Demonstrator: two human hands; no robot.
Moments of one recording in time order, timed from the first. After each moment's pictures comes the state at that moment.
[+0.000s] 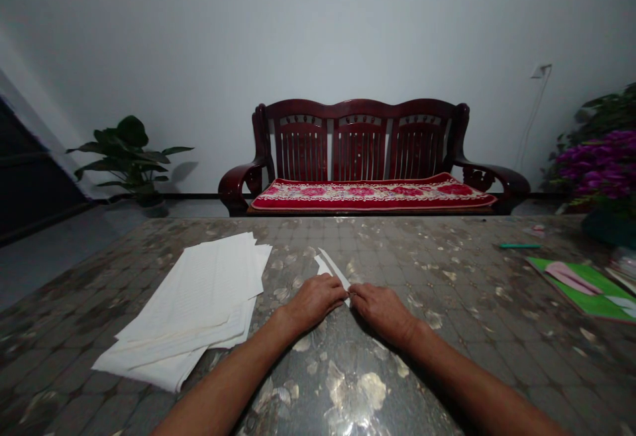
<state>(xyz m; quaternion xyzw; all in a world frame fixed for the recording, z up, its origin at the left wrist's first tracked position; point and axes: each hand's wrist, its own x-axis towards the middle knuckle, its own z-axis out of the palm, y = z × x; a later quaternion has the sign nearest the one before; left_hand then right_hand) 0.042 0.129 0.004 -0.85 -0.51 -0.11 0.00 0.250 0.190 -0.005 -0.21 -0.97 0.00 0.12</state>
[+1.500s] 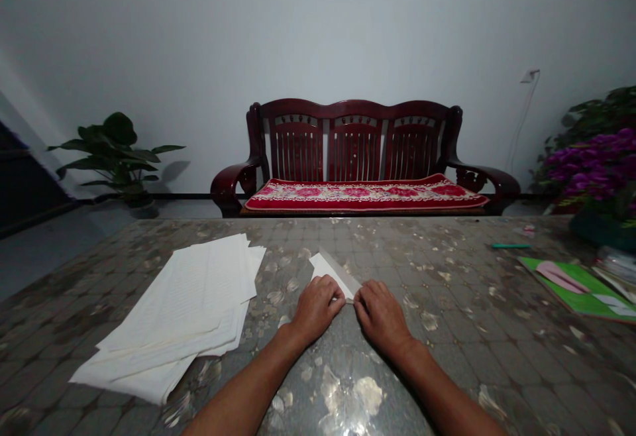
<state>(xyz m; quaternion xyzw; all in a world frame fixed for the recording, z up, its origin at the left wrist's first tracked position) 0.072 0.129 -0.015 -0.71 -0.65 -0.26 -0.09 0.253 0.176 -0.021 -0.38 -0.89 0.06 0.24</state>
